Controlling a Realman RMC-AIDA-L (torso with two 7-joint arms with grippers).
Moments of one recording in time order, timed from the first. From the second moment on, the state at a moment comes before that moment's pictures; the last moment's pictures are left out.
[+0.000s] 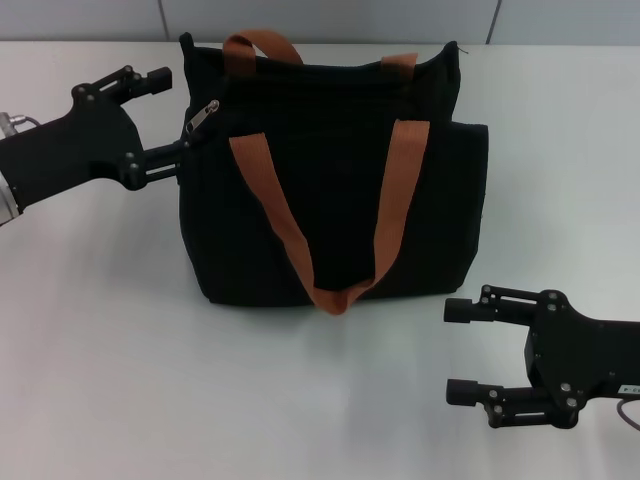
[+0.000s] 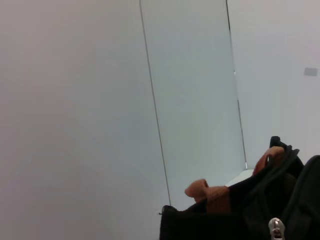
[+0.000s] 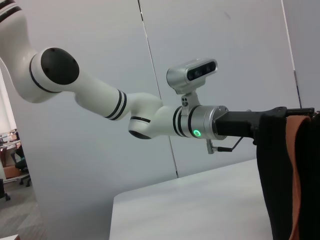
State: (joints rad) left arm -0.53 -2.01 0.50 0.46 1.83 1.51 -0.86; right arm 0.43 2.07 -0.65 -0.45 -2.04 -1.88 0.98
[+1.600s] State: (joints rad) left arm -0.46 -2.06 0.49 0.46 1.74 1.53 -0.68; right arm 0.49 2.07 -0.65 -0.46 -1.81 -2.10 1.29
